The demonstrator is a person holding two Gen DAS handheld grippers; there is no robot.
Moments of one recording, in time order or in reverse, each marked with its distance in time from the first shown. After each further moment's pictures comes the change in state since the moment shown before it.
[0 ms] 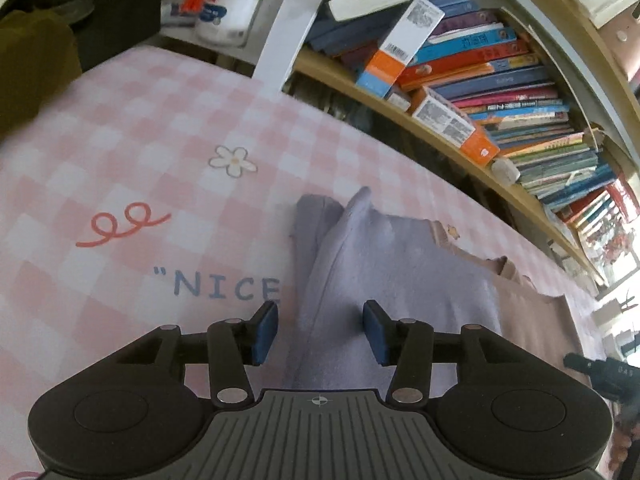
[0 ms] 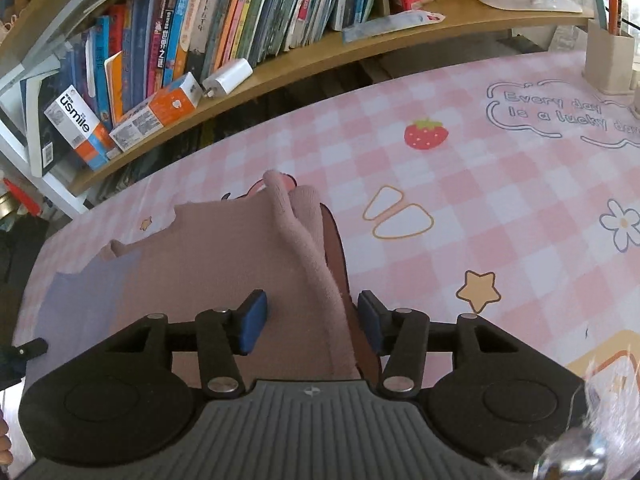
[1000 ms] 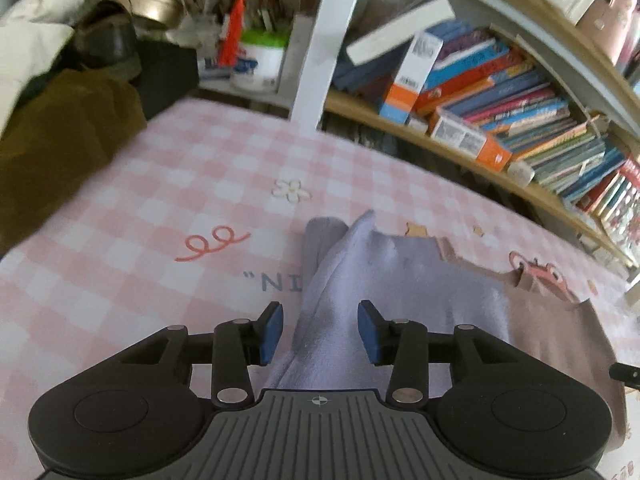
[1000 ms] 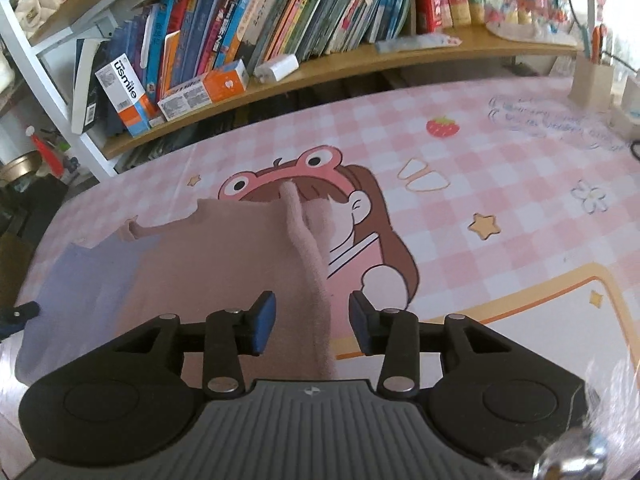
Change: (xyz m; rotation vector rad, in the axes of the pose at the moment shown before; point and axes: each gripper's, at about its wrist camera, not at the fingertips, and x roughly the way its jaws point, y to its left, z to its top) left arm -0.069 0.005 -0.021 0.098 -0.108 0.136; right arm -0.058 0.048 -0.059 -0.098 -0.047 -0.039
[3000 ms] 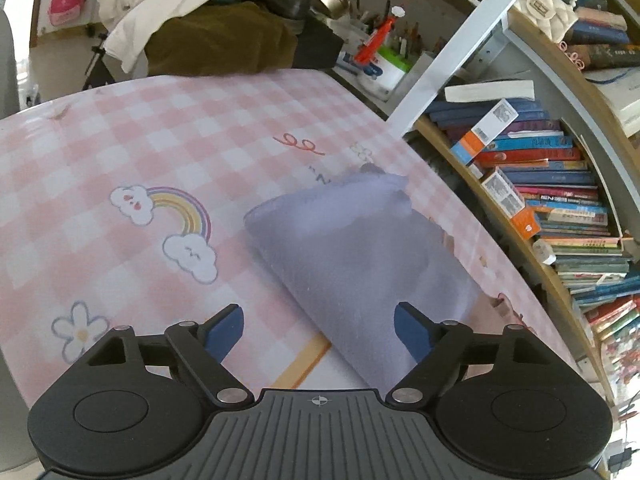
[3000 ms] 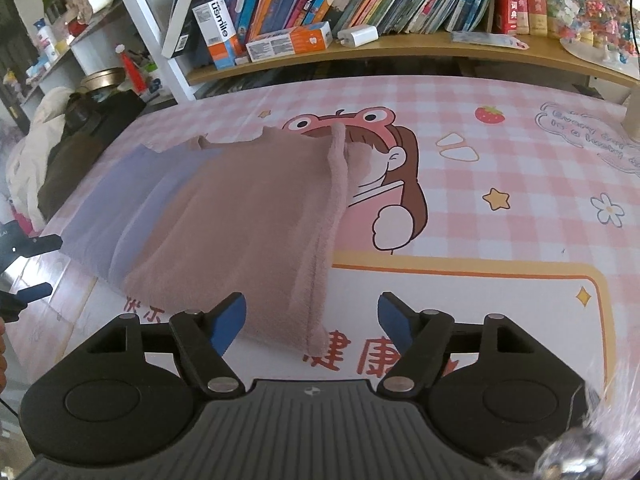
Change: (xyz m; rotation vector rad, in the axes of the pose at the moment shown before) left arm -0.077 -0.042 -0.096 -0.500 -0.084 0.143; right arm -0.038 -0.028 -0.031 -0.247 0.106 0.193
